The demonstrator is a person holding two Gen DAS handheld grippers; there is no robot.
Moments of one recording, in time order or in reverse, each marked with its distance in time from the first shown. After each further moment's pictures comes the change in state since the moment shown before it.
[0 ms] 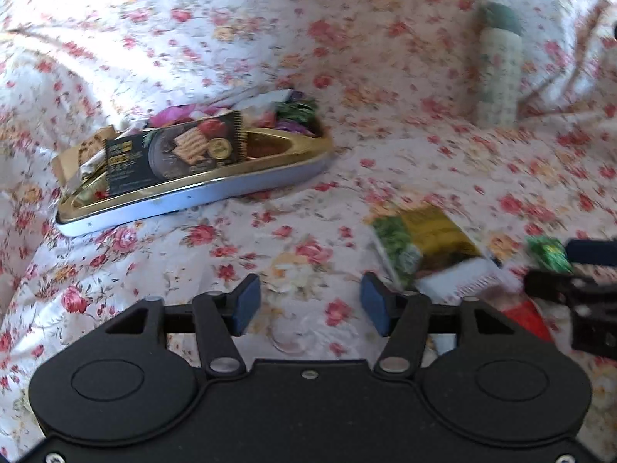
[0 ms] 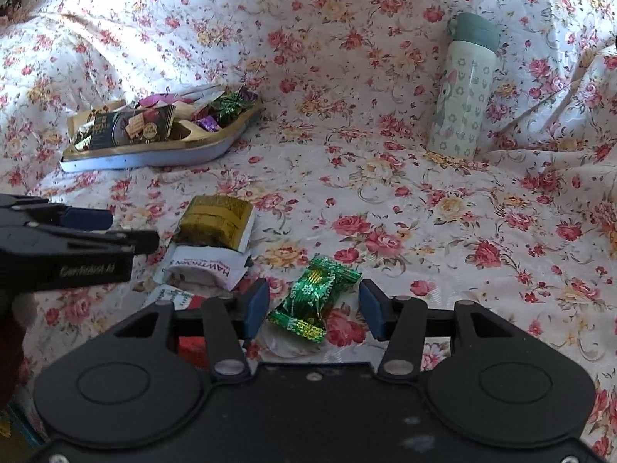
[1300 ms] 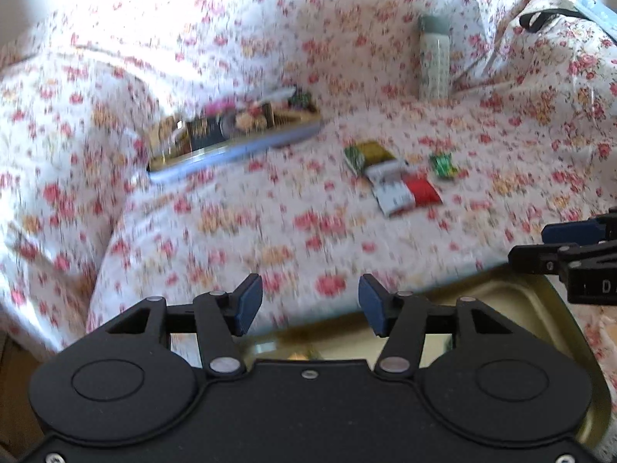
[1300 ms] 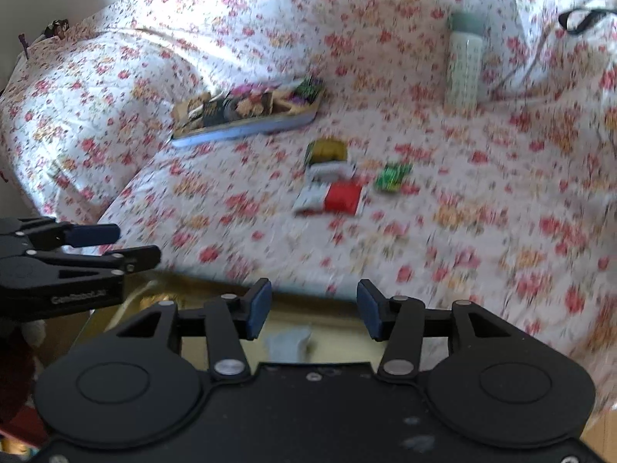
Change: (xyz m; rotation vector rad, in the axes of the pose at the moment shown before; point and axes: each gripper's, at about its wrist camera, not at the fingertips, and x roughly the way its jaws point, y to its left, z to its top) left arm -0.192 0.014 -0.060 0.092 0.043 -0.016; right arm -0.173 0.035 -0.049 0.104 0.064 0.134
